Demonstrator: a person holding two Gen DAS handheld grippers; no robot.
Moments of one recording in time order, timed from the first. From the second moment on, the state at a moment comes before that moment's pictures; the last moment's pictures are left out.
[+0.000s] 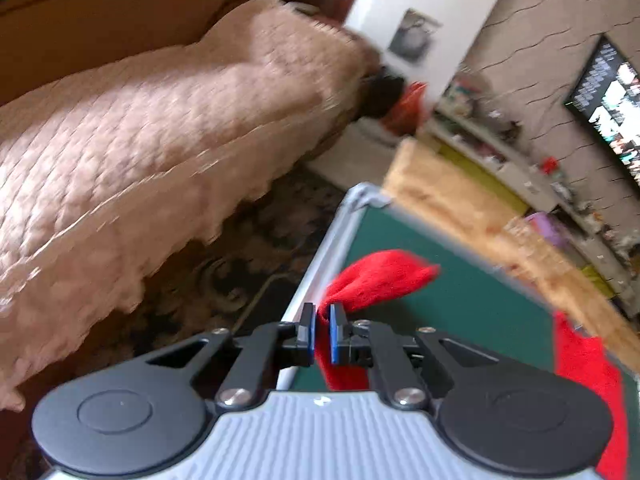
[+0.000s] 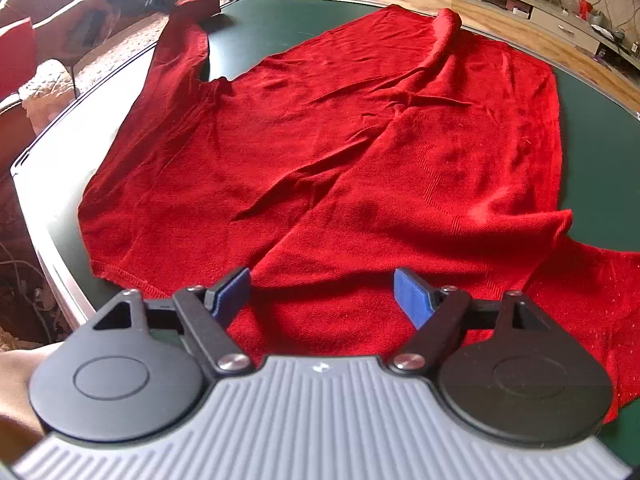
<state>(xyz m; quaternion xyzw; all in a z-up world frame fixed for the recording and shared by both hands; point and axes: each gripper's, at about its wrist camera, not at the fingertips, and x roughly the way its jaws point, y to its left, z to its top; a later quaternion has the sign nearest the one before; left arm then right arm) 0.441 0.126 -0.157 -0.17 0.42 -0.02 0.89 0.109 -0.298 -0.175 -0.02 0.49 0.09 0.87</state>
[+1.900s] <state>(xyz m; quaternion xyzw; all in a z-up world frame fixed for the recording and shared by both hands) 0.236 -0.051 -0.145 0.13 0.47 -0.20 0.85 0.074 -0.362 -0.179 0.01 0.49 -0.03 0.87</state>
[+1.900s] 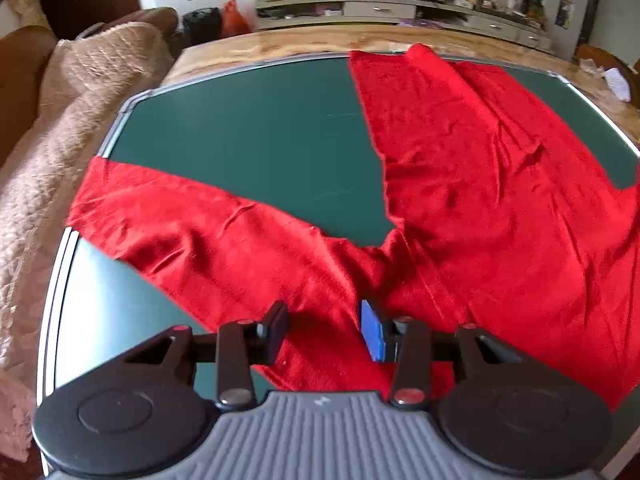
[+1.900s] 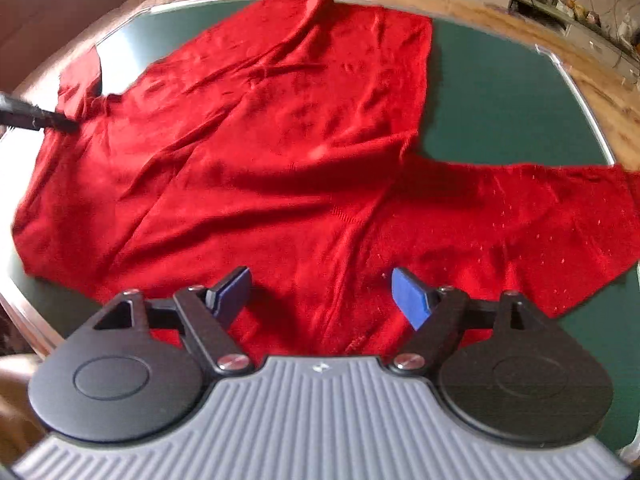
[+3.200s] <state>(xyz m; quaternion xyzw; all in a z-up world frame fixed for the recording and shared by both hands) 0.120 -0.085 -0.149 0.15 0.46 -0.29 0.83 0.037 -0.366 -0.160 -0.03 0.55 -0.01 0.83</state>
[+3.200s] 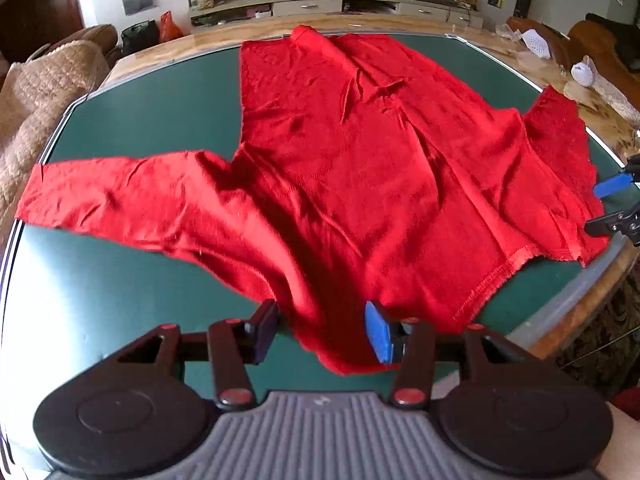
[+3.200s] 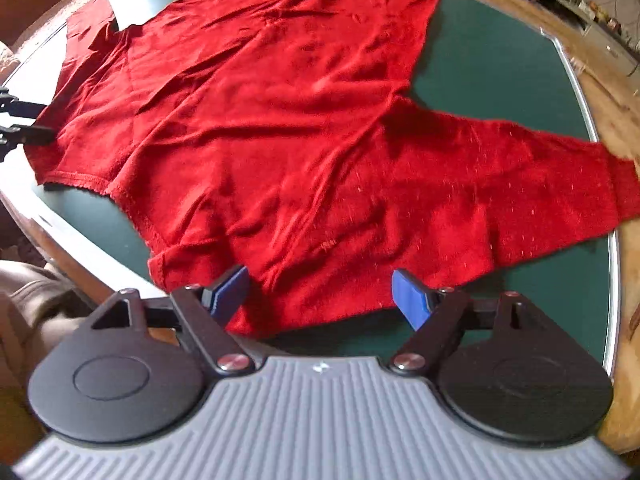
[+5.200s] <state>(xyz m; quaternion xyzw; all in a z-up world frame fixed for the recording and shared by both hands) 0.577 -0.237 -0.153 0.04 0.47 -0.17 0.86 0.421 -0.540 -0.152 0.14 0.46 -0.11 0.87</state>
